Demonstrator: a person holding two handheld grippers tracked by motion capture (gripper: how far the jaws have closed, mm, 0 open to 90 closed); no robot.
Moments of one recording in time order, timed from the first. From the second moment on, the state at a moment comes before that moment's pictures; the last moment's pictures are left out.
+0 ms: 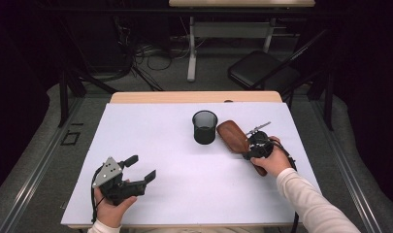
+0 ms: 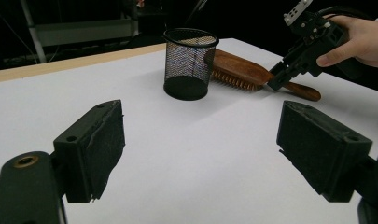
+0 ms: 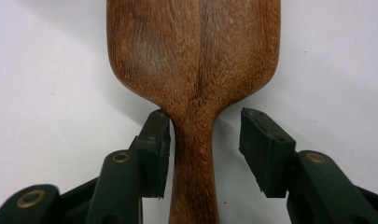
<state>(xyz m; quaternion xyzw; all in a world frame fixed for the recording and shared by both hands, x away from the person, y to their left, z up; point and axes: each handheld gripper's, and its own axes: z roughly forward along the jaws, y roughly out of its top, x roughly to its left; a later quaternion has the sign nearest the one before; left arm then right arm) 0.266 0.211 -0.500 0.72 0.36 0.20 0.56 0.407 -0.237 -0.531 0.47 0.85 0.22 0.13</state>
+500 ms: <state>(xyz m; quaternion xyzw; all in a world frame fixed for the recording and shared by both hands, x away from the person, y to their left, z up) 0.266 0.211 -0.500 0.72 0.35 0.20 0.56 0.410 -0.235 -0.535 0.47 0.84 0.23 0.13</state>
